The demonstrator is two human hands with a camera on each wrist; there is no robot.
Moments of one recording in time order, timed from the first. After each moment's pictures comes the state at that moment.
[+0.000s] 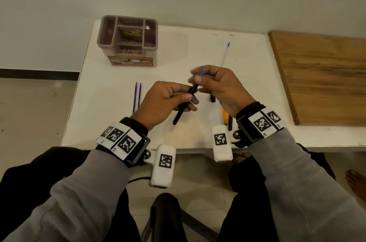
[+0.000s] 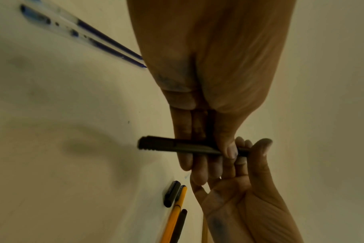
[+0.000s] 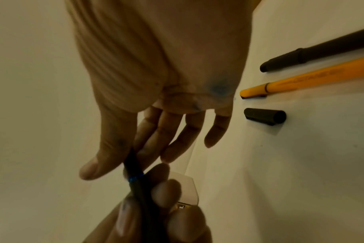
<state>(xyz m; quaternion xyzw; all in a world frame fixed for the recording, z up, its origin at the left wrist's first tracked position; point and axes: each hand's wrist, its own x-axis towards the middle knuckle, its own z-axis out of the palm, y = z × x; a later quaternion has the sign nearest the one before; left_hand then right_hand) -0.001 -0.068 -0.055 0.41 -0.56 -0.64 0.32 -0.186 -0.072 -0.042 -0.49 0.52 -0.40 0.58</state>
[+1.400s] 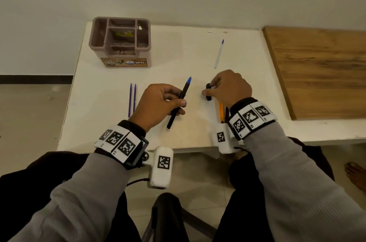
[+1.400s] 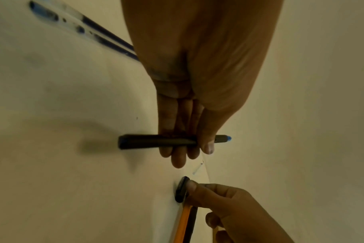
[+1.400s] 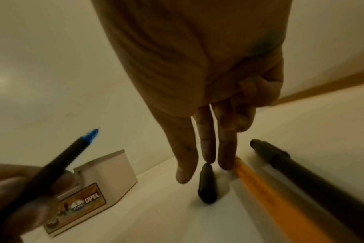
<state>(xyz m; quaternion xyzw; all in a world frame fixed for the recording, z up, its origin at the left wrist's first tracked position) -0.005 -0.069 -0.065 0.50 -0.53 -0.62 0.28 -0.211 -0.083 -0.067 -0.53 0.81 -0.06 0.22</state>
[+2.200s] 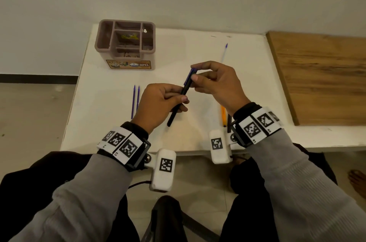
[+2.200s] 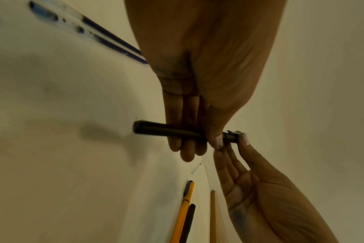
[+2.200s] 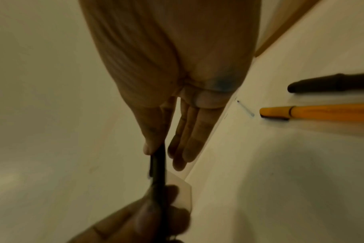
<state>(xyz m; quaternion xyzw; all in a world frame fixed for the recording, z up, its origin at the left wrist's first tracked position) -0.002 -0.069 -0.061 0.50 -0.53 -0.60 0.34 -0.180 -0.077 -0.043 -0.49 0.58 -0.43 0.49</state>
